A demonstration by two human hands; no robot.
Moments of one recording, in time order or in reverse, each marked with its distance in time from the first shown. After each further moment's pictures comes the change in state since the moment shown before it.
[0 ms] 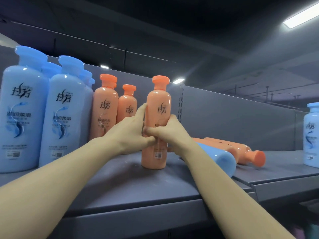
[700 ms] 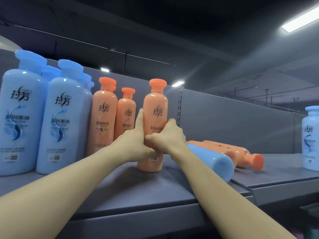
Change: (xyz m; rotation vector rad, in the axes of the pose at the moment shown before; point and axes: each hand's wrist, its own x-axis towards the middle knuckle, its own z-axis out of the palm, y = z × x) left_hand -0.003 0.007 0.015 -0.040 -0.108 -0.187; right_hand -0.014 -0.003 -0.004 -0.238 0.136 -0.025
